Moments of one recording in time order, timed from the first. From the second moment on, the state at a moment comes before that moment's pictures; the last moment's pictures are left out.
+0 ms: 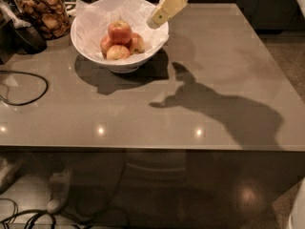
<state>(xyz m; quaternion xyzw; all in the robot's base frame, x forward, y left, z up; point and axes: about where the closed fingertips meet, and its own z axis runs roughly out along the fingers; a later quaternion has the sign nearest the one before) 0.677 -0.035 1.037 -0.54 0.71 0.13 0.42</state>
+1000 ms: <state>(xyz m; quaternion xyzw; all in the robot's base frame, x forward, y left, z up) 0.703 -0.012 1.022 -0.54 0.69 0.16 0.46</state>
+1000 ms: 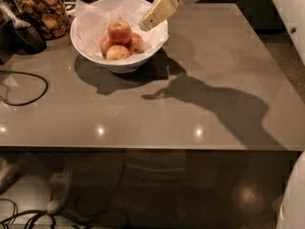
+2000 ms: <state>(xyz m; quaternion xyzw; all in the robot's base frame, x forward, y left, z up) 0.739 0.031 0.979 -0.55 0.67 0.19 0.46</state>
